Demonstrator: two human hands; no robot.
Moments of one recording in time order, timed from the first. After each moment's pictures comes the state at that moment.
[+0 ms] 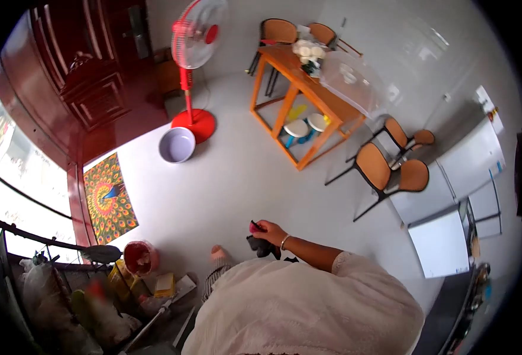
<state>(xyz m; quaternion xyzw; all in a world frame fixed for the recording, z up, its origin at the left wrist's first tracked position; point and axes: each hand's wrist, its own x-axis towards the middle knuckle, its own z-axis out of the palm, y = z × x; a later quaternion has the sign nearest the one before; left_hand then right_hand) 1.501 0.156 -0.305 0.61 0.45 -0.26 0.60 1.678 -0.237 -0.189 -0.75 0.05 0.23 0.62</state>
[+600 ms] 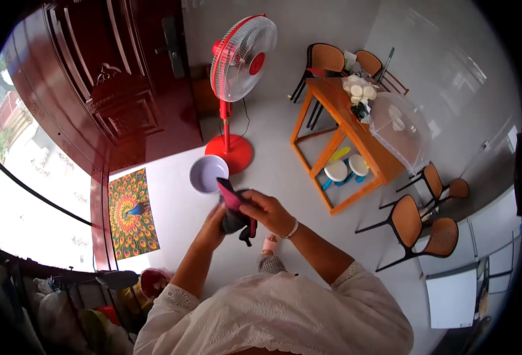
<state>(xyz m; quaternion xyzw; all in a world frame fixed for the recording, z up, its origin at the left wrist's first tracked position) 1.976 0.032 -0.046 0.42 -0.04 -0.24 0.87 1.978 -0.155 0.042 -0.71 -0.23 0.10 0.65</state>
